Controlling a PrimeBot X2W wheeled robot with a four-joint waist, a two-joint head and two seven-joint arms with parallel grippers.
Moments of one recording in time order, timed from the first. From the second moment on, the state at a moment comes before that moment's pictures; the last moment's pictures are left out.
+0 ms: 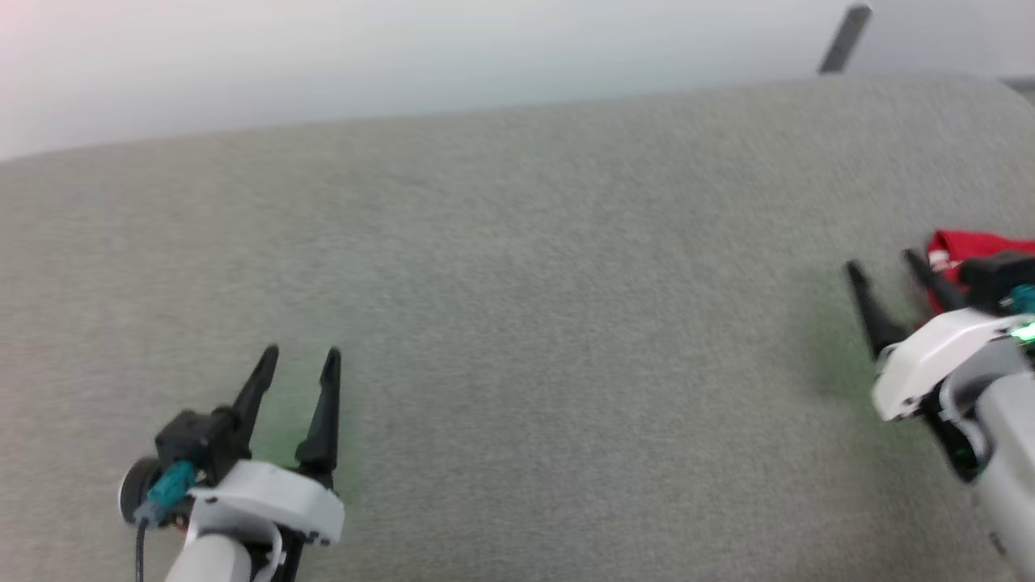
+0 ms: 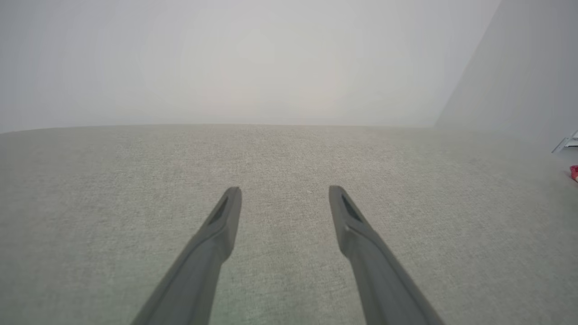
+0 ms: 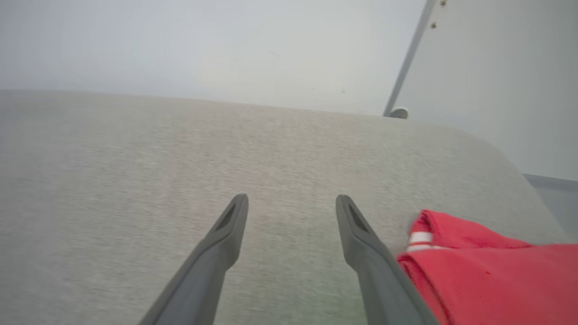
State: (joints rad) left arm -0.23 0.24 -0.12 0.31 -0.34 -0.10 -0.26; right arm -0.73 -0.43 0.54 0.89 0.61 0.13 -0.25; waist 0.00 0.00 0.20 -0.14
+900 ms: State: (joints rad) left arm 0.06 0.19 -0.02 0.19 -0.29 -0.12 -0.26; right arm -0.19 -0.37 0.23 0.43 0.55 0.13 -0.26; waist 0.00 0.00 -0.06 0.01
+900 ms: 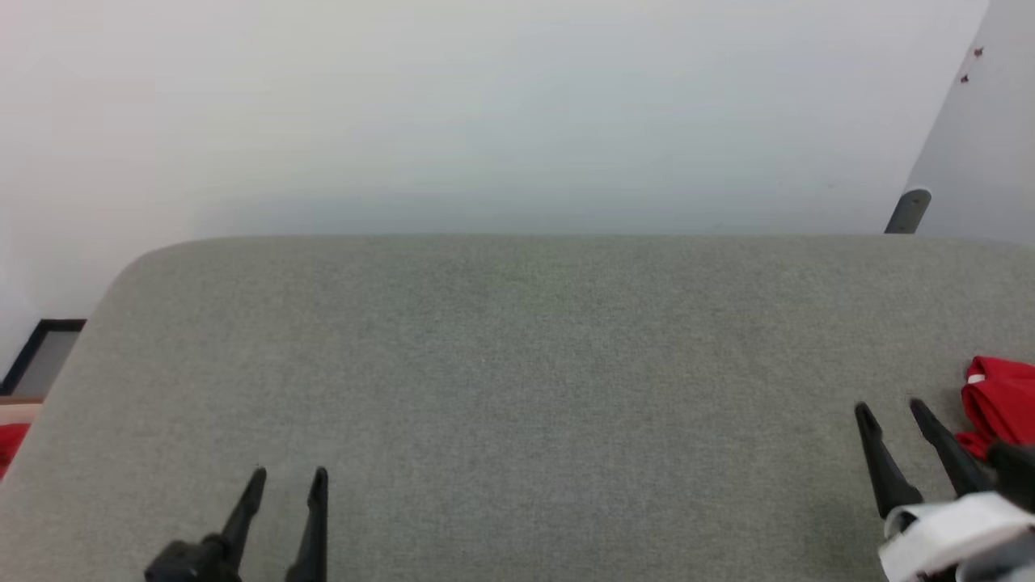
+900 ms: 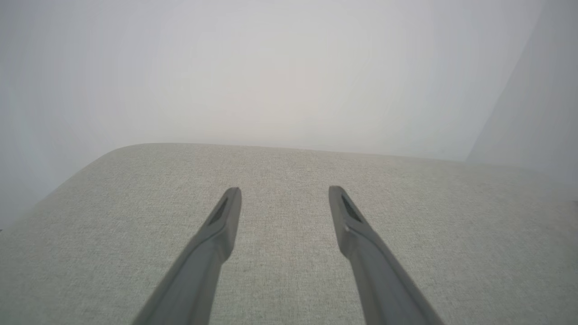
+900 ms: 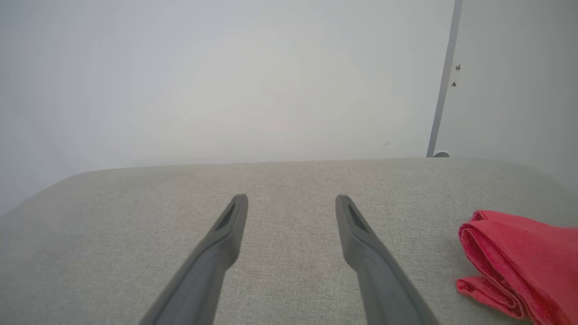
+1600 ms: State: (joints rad) left arm 0.21 0.16 0.00 0.07 -0.28 -0.11 -0.26; right arm 0.11 -0.23 -0.03 0.05 0.41 0.13 -0.16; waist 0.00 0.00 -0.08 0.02
